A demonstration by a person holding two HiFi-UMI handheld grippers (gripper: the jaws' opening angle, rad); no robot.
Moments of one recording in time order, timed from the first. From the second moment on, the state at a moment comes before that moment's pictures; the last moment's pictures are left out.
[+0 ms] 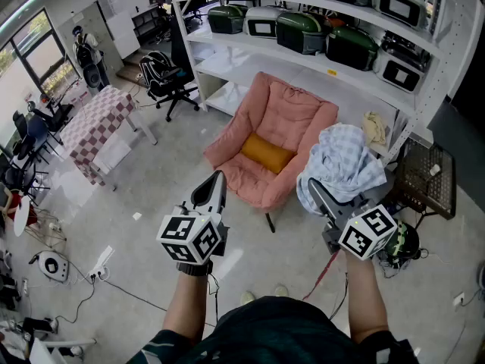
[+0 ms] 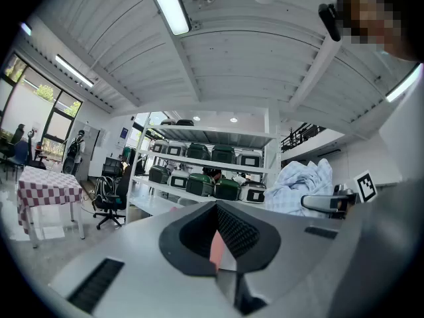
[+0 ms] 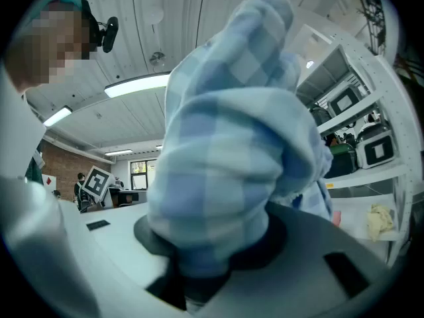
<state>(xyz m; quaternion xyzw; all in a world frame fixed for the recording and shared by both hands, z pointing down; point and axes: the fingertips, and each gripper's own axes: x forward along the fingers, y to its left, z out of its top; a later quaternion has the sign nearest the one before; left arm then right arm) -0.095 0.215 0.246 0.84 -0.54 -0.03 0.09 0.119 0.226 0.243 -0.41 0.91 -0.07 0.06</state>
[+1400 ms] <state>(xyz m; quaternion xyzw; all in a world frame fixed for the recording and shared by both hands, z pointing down) -0.045 0.211 0.259 0.82 -0.56 -0.01 0.09 0.169 0.206 0.262 -0.37 0.92 -0.12 0.08</state>
